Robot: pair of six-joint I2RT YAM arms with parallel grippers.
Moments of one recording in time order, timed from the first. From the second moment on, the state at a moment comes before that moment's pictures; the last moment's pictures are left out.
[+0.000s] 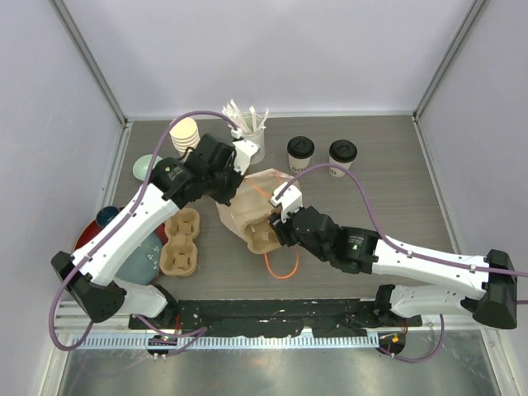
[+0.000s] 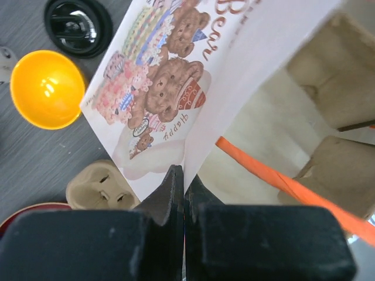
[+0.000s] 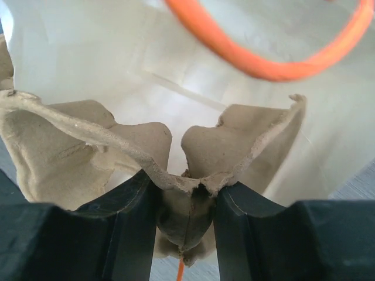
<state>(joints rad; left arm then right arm) -0.74 1.35 1.51 -1.02 -0.05 0.03 1.17 1.11 0.89 -0.22 0.44 0.13</state>
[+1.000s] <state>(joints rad) -0.80 1.36 1.53 -1.03 0.03 0.04 1.15 1.33 0.94 -0.02 0.69 0.16</state>
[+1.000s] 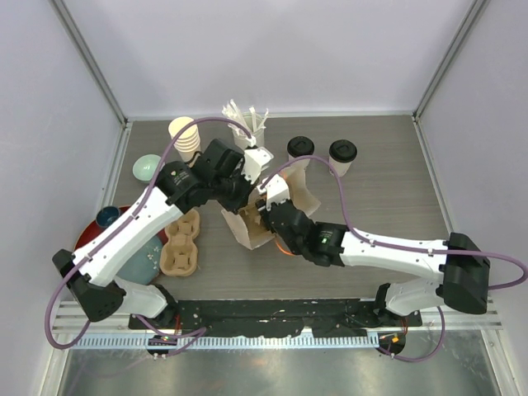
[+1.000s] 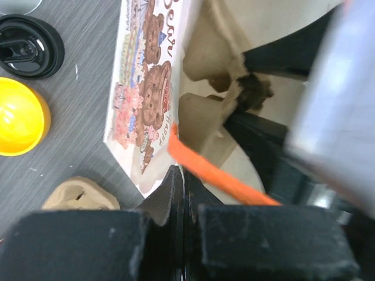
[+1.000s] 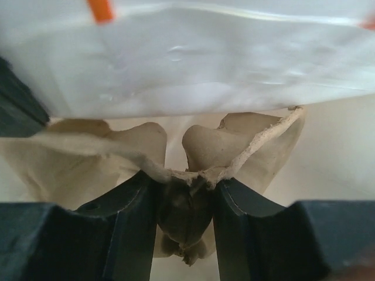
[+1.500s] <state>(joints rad) -0.73 1.37 1.55 -1.02 0.01 -0.05 1.15 1.34 0.77 0.00 0.65 0.15</state>
